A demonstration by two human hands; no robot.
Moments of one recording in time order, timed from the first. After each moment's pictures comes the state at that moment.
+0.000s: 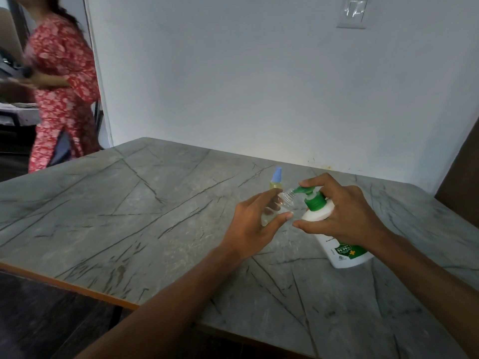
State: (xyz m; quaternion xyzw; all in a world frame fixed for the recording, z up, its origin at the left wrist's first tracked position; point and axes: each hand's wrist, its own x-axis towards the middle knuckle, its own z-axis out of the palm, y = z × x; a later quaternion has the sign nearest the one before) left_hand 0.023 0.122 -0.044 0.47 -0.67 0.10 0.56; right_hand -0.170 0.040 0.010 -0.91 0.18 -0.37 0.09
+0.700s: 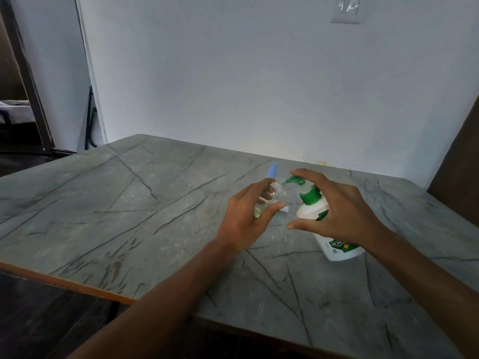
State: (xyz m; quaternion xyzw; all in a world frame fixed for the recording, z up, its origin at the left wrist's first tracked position) left_hand 0.024 0.121 -0.042 0.48 -0.66 0.10 0.58; right_hand -0.176 0.044 0.006 -0.92 0.19 -0.35 -0.01
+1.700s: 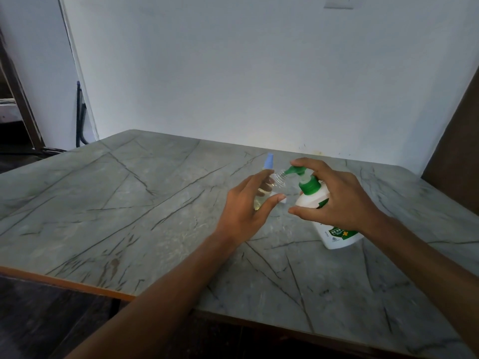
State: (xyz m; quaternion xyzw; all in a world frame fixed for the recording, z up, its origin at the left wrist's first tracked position) left_hand 0.021 0.123 -0.041 0.48 -0.66 0.09 0.57; right_hand -0.177 0.043 0.007 -0.91 0.20 -0.36 0.02
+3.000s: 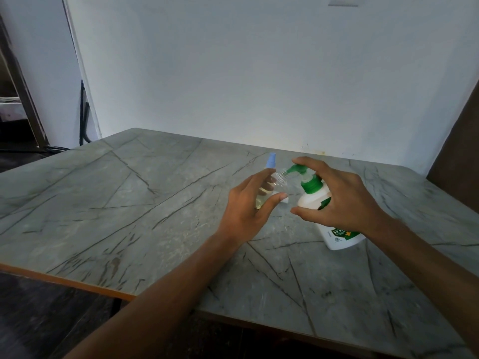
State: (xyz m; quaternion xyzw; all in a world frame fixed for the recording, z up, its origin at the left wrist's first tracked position) left_hand 0.020 0.121 -0.041 0.49 -0.65 0.09 0.58; right_hand -0.178 0.039 0.003 -0.91 0.21 -0.36 -0.03
